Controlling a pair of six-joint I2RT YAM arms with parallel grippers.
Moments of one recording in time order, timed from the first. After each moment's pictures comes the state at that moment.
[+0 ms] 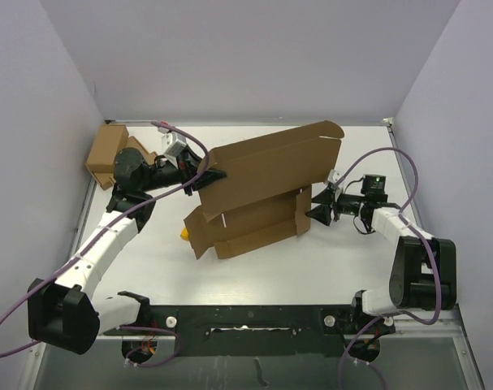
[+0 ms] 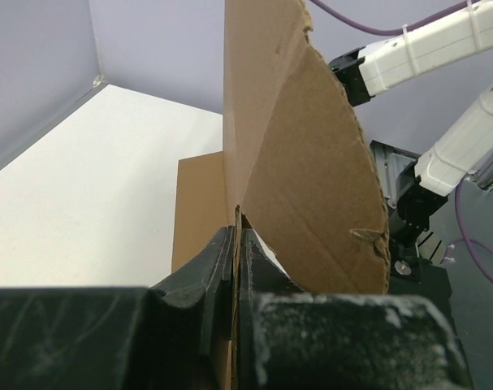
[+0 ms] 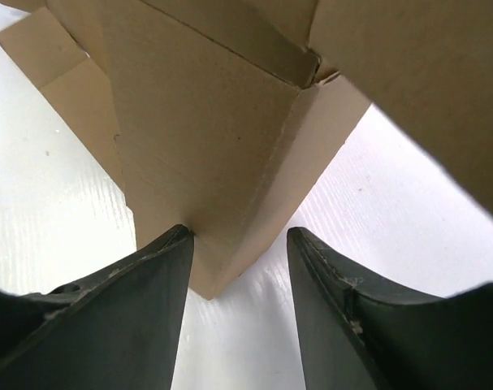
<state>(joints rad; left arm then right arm) -0.30 1.20 0.93 0.45 1.02 -0.34 -0.08 1.43 0.73 -0.16 -1.14 -0.81</state>
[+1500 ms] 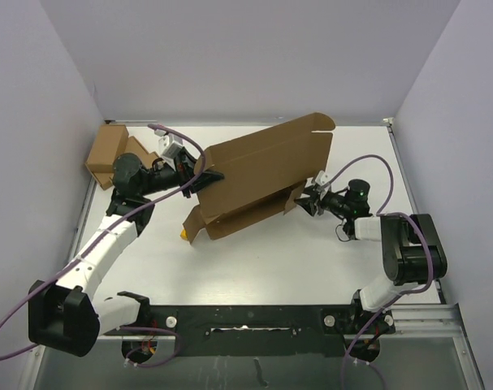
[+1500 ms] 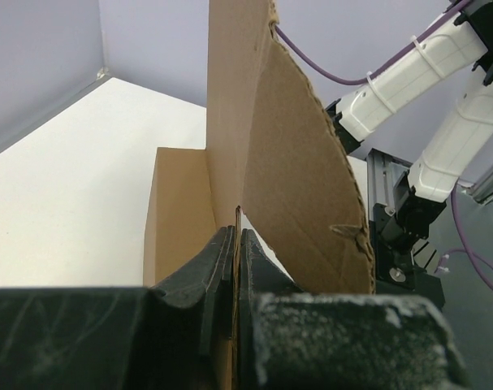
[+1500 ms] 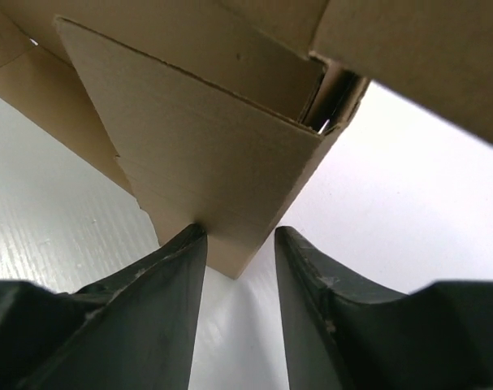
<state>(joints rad) -0.29 1.17 0.86 0.51 1.01 -0.41 0.05 1.60 0.53 0.74 -0.92 -0.47</state>
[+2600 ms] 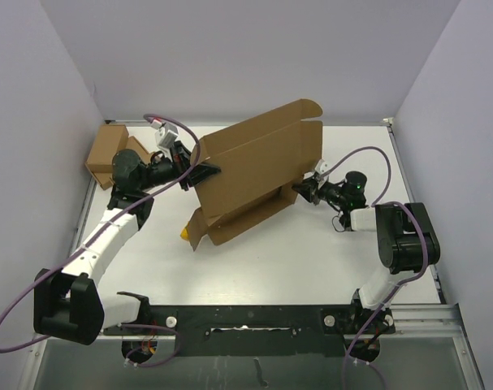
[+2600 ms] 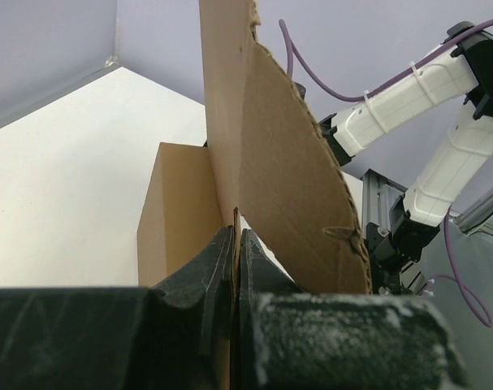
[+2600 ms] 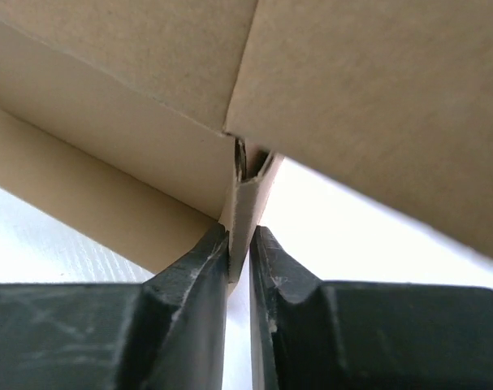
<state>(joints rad) -0.24 1.24 0.87 0.59 1.00 -0.54 0.07 1.72 0.63 0.87 -0.93 -0.34</state>
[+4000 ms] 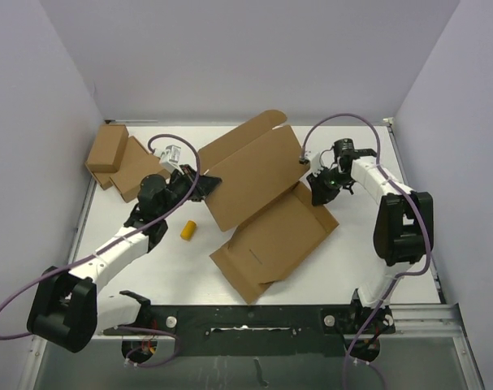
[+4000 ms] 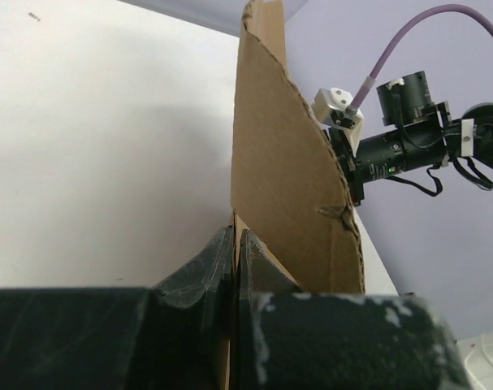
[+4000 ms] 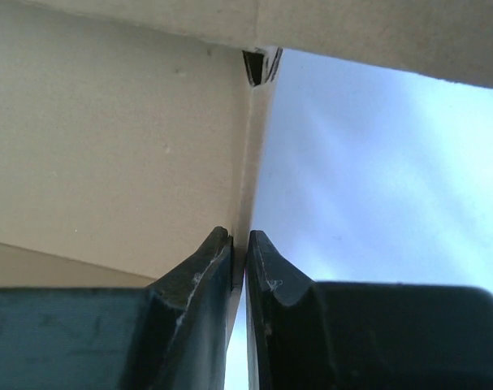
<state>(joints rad) -0.39 1.19 0.63 0.51 0.32 -0.75 0.10 1.78 1.34 -0.86 -0.49 -0.70</state>
